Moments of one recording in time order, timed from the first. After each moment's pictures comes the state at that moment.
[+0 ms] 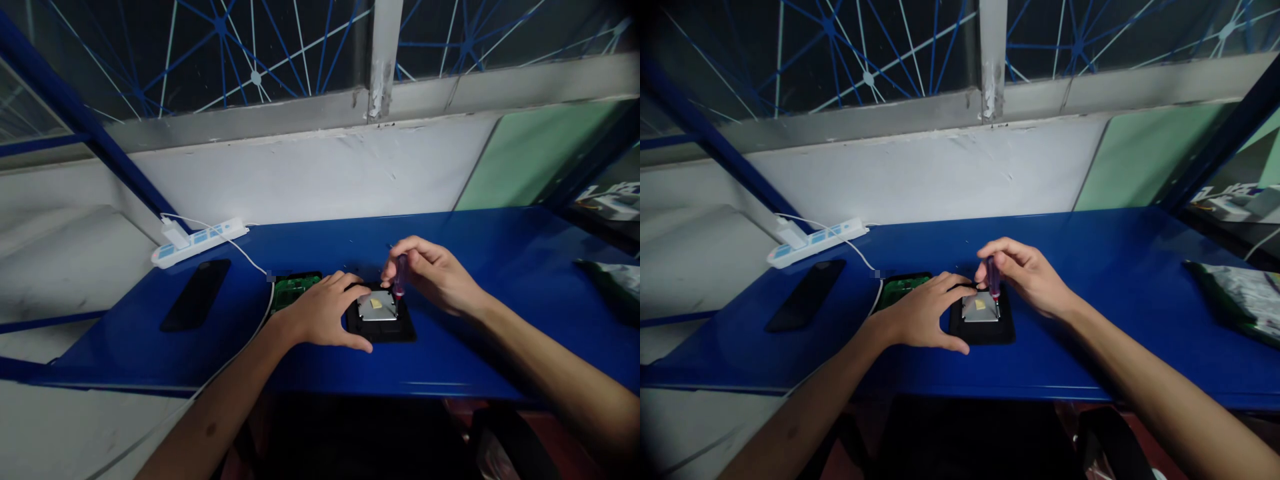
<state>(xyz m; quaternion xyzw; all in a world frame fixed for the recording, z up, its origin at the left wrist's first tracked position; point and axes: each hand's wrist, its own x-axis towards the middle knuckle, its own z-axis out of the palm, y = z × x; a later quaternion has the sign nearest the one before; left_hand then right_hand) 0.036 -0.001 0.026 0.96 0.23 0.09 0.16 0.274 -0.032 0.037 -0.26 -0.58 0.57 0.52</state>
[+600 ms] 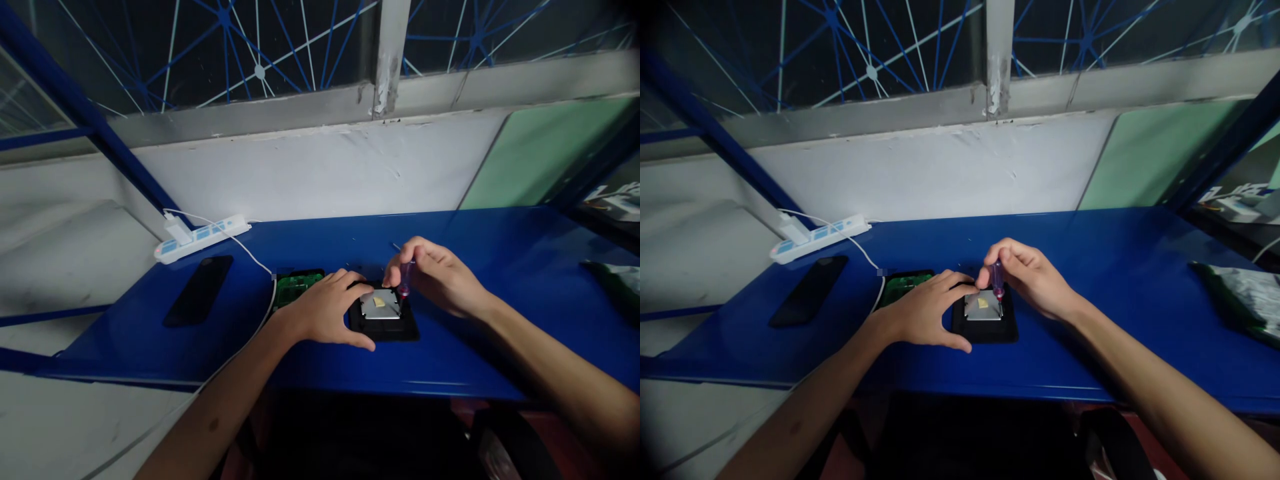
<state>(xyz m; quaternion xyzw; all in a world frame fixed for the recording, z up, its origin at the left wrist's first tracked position) 0.036 -0.001 0.025 0.95 0.24 0.09 0.16 0.273 -0.033 0.036 -0.25 -0.58 0.59 0.51</state>
